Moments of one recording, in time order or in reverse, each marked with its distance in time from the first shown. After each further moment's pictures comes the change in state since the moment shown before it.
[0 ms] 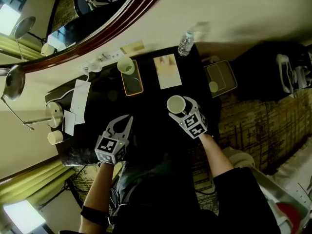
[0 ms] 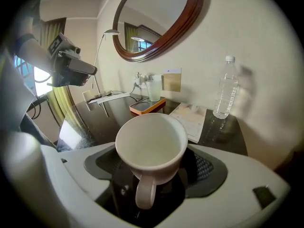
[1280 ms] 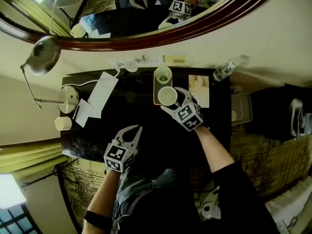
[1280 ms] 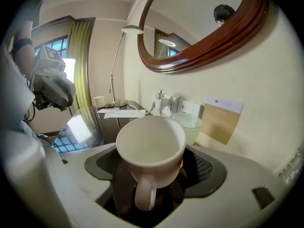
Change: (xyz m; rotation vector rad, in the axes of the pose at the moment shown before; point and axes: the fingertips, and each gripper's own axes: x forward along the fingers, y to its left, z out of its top) left arm -0.043 0.070 -0.046 -0.080 -0.045 0.129; right arm 0.121 0.055 0.178 -0.282 -0.112 0.209
